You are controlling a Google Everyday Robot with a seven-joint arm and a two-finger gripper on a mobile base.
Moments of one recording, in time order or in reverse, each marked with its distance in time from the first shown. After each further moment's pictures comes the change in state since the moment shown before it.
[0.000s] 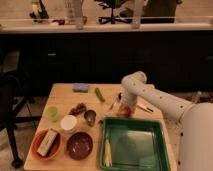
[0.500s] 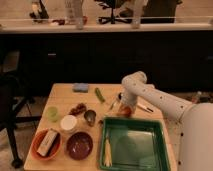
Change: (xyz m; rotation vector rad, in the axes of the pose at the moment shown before) arm 0.001 0.001 -0.002 -0.007 0.007 -0.002
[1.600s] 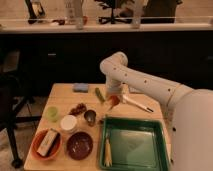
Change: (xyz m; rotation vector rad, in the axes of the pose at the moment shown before) arm -0.020 -0.103 -0.111 -0.061 0.026 -0.127
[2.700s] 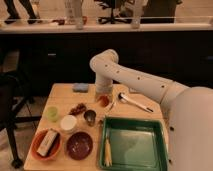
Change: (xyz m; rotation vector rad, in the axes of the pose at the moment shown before) arm -0.021 -0.049 -0.018 0.063 -0.037 -0.084
